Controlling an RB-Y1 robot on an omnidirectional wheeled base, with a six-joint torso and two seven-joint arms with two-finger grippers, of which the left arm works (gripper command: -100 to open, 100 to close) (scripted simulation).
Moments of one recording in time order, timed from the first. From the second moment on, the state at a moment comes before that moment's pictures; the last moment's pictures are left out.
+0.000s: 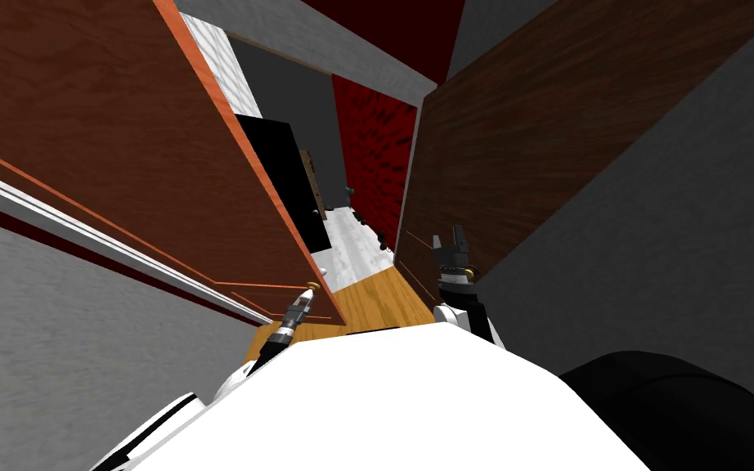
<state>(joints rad) -0.06 0.52 -0.49 -0.43 0.37 -1.19 1.93</state>
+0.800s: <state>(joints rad) -0.04 0.54 -0.53 -0.37 0.36 -1.28 1.98</state>
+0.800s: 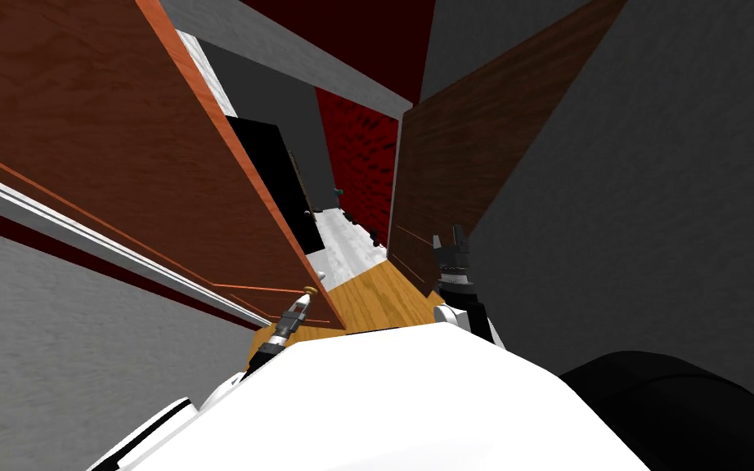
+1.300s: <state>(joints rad) -0.02 0.54 -0.54 -0.36 0.36 -1.31 1.98</state>
